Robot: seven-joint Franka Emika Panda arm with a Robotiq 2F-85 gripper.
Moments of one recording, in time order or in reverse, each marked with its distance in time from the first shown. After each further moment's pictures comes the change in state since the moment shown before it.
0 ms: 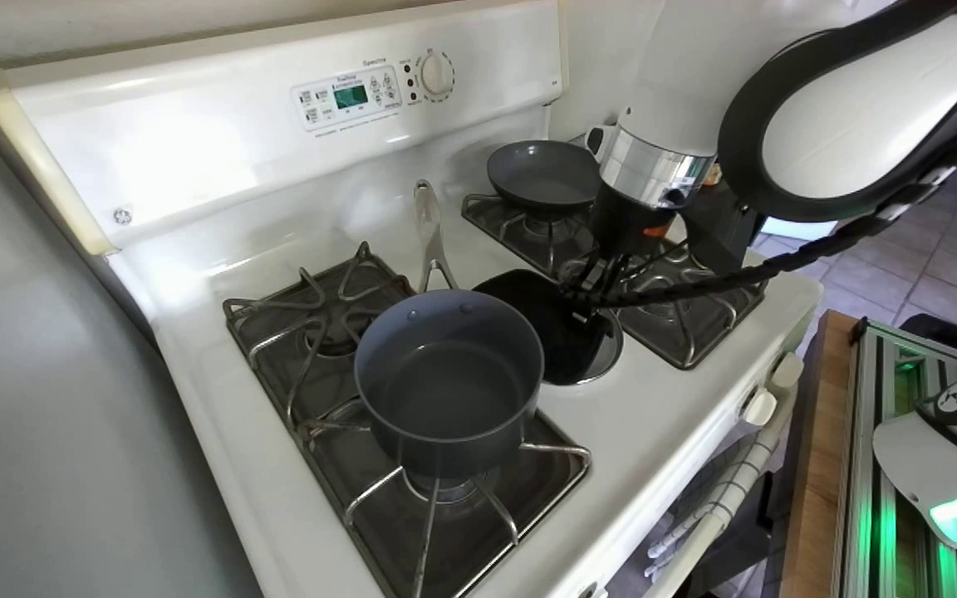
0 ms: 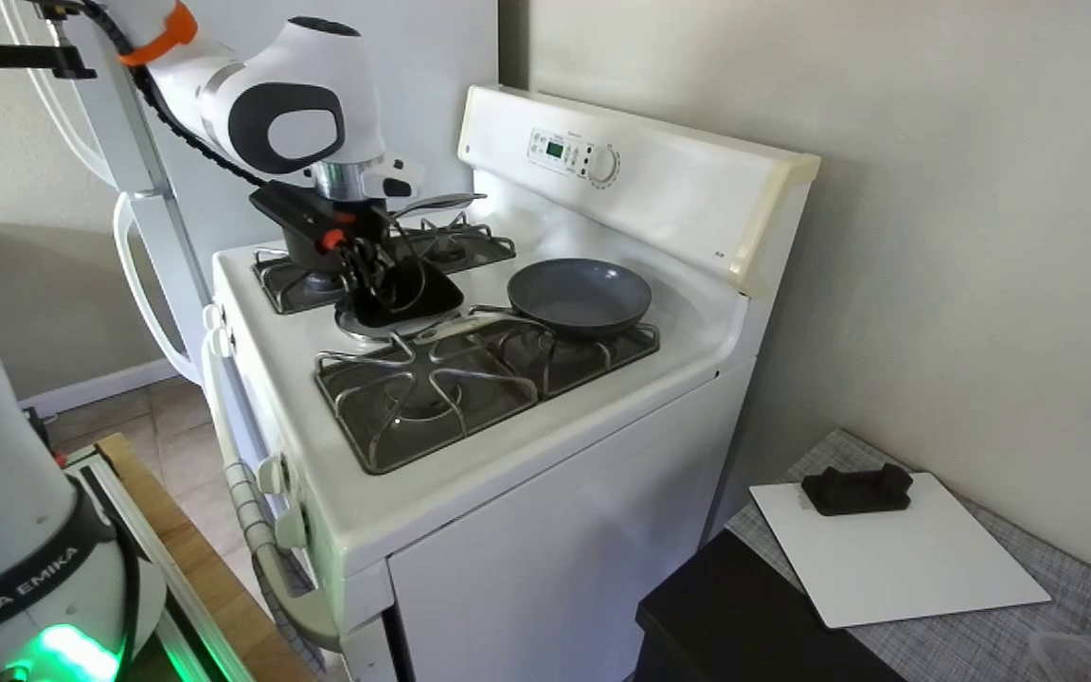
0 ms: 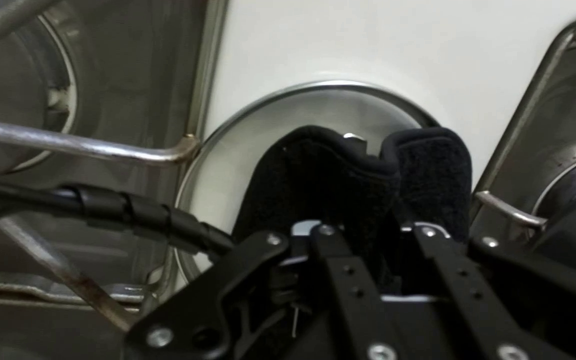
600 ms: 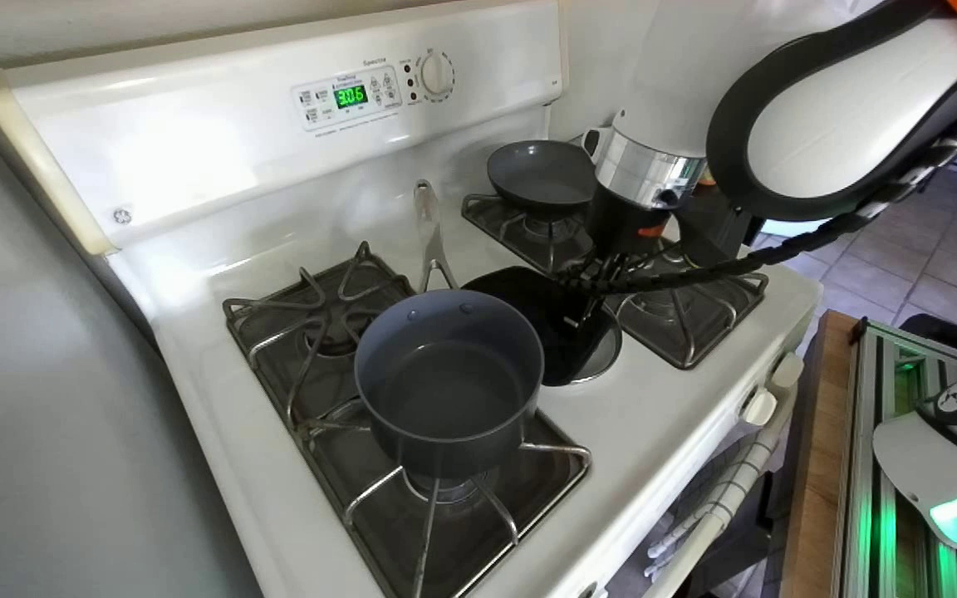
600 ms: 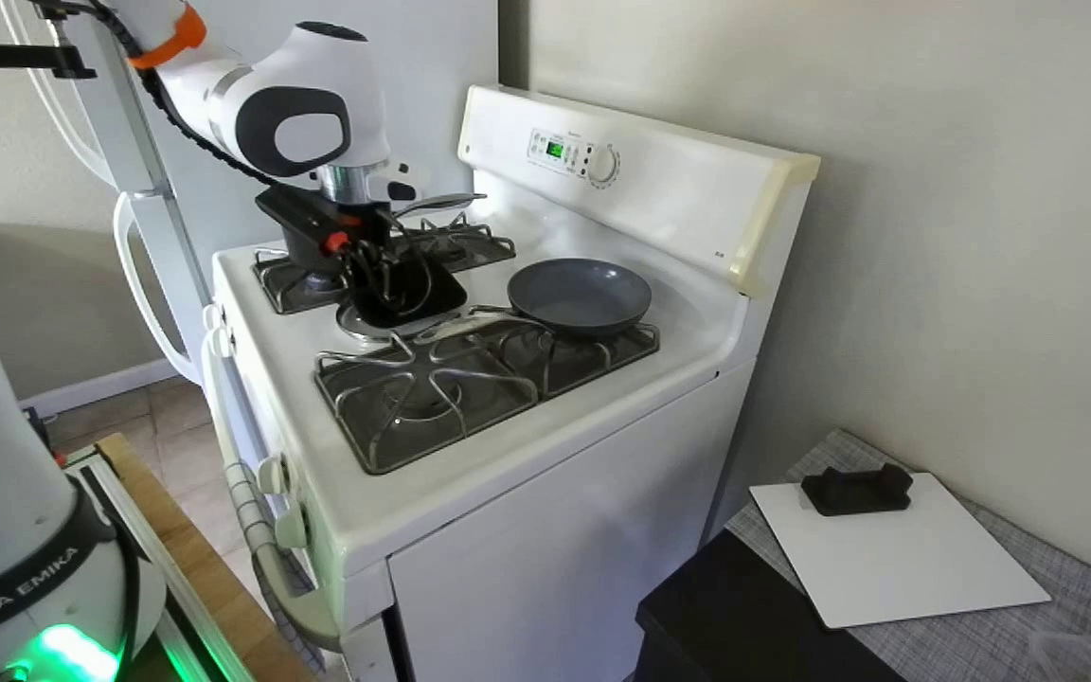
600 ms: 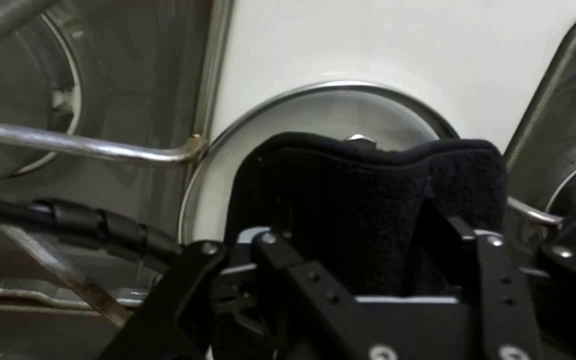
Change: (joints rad) arm -0.010 0.021 0.000 0.012 0.000 -0.001 0.003
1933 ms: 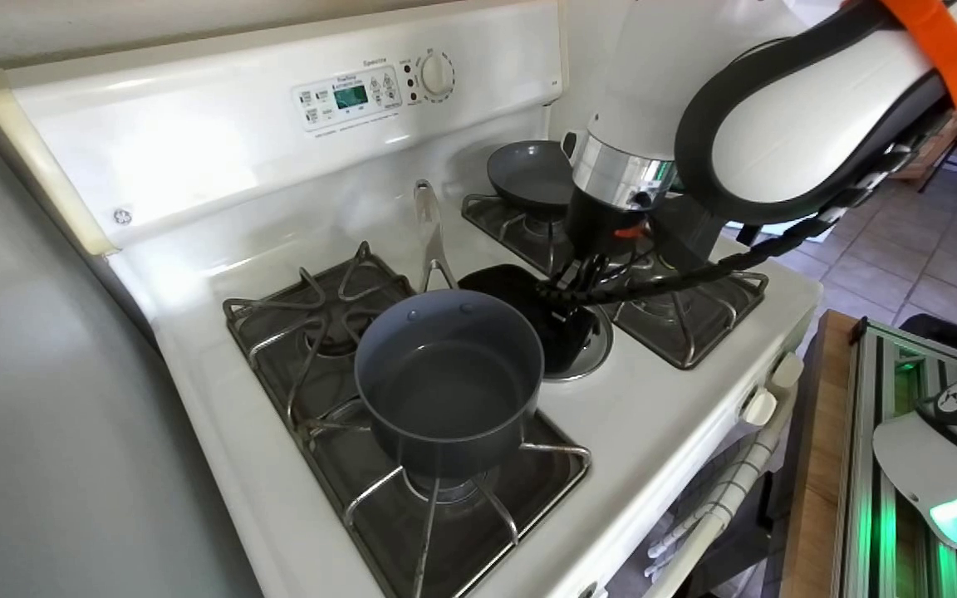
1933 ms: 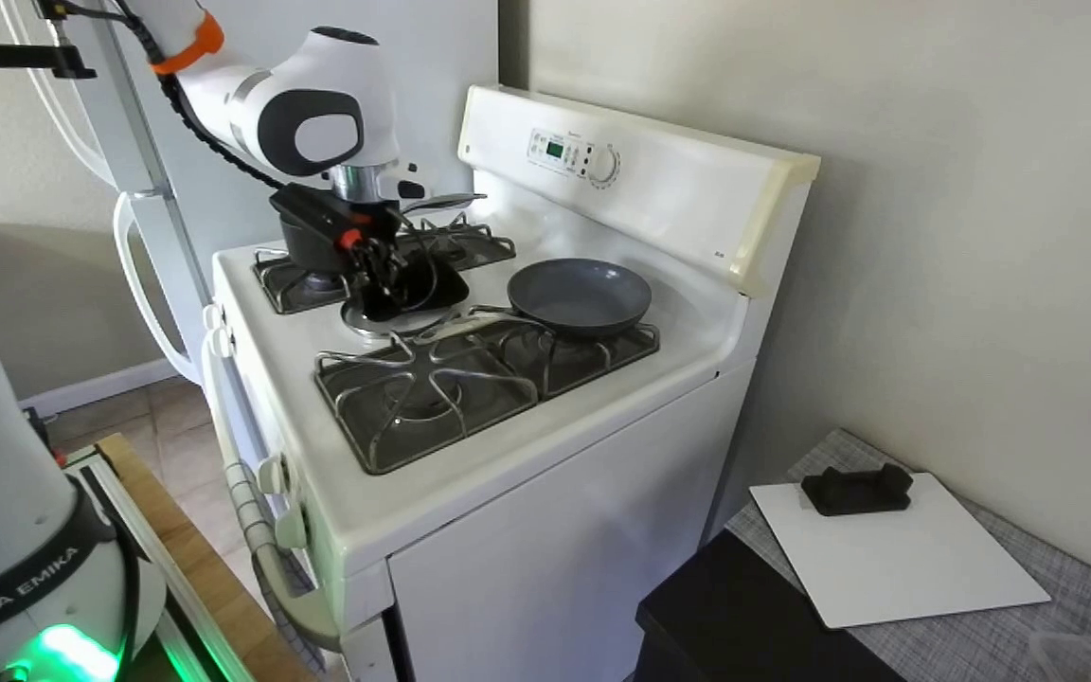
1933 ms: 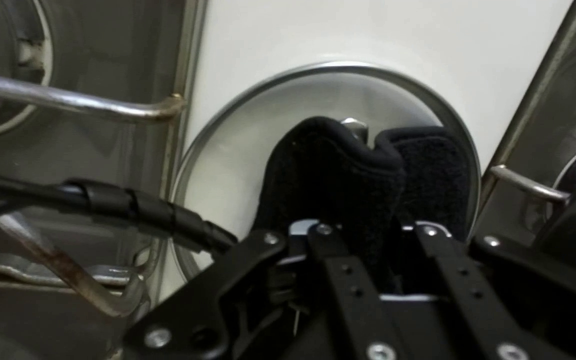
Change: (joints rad) arm -0.003 0.064 0.004 0.063 -0.036 0.000 0.021
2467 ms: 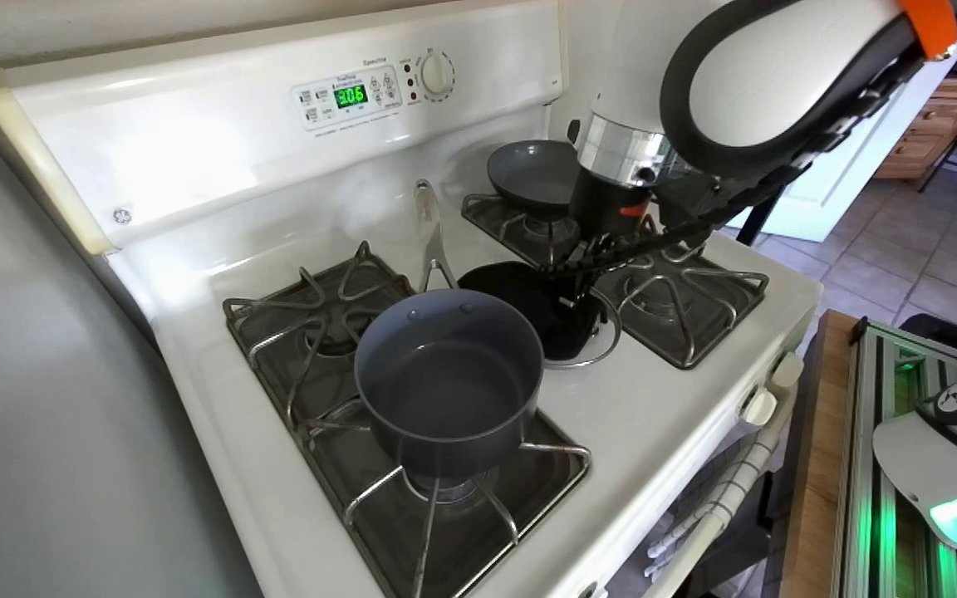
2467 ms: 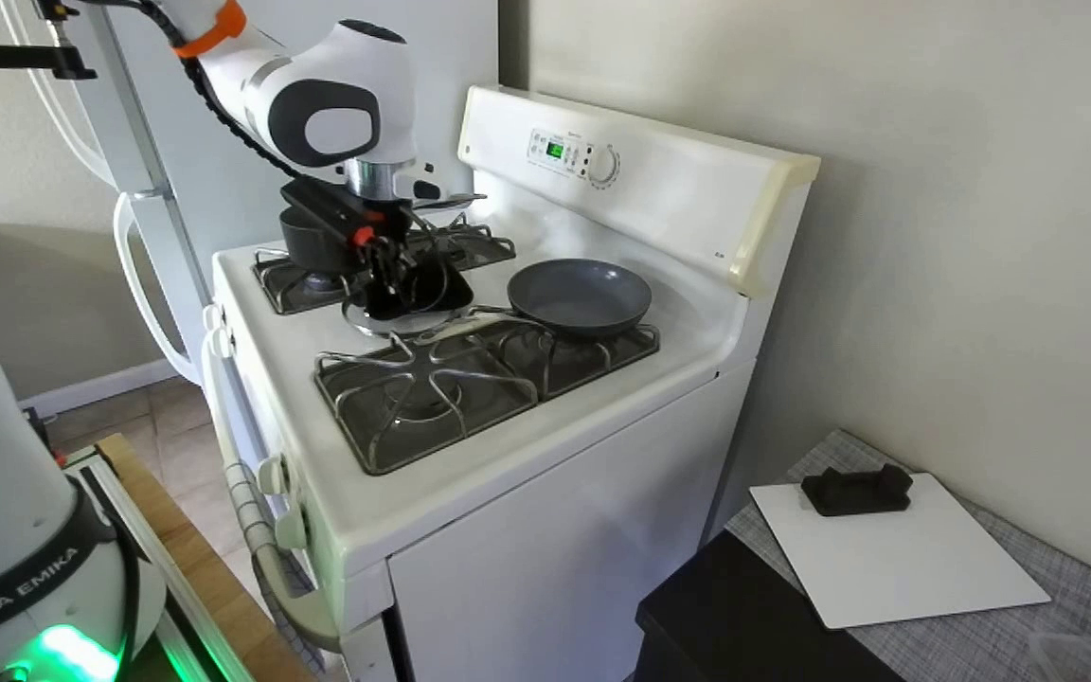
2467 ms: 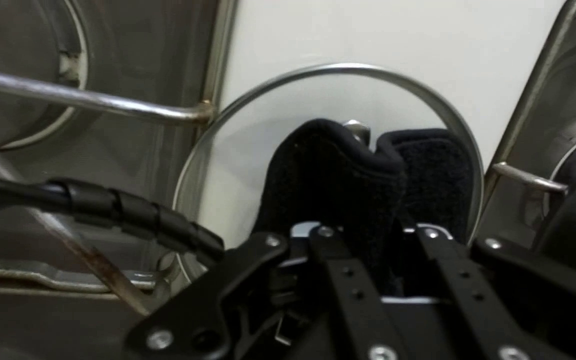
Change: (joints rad) arm -0.030 -0.017 -0.026 0.026 0.086 -0.098 -0.109
